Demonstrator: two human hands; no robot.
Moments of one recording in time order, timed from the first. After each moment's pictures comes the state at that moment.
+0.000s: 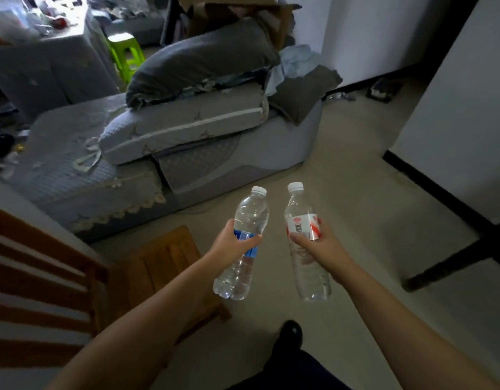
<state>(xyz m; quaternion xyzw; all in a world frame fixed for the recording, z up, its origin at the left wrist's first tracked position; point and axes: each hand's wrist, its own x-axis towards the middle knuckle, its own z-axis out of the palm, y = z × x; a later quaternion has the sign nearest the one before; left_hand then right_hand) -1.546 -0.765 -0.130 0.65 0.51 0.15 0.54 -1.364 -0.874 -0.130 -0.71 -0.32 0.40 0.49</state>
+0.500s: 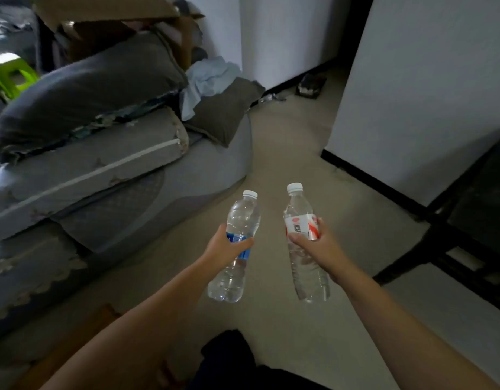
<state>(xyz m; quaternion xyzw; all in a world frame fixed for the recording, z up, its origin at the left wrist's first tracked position) -1.294 -0.659 -0.136 0.70 0.44 0.07 0.56 -1.139 -0.817 -0.127 -0.74 -0.20 0.35 0.54</state>
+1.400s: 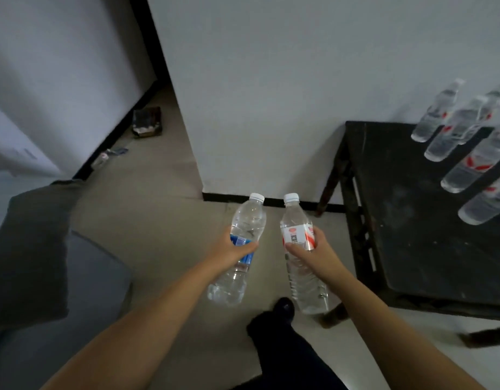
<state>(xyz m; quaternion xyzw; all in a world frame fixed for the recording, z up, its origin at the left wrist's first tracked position) -0.746 -0.547 -0.138 0.81 0.14 -0.16 0.54 -0.745 -0.763 -0.135 -0.78 0.07 0.16 0.60</state>
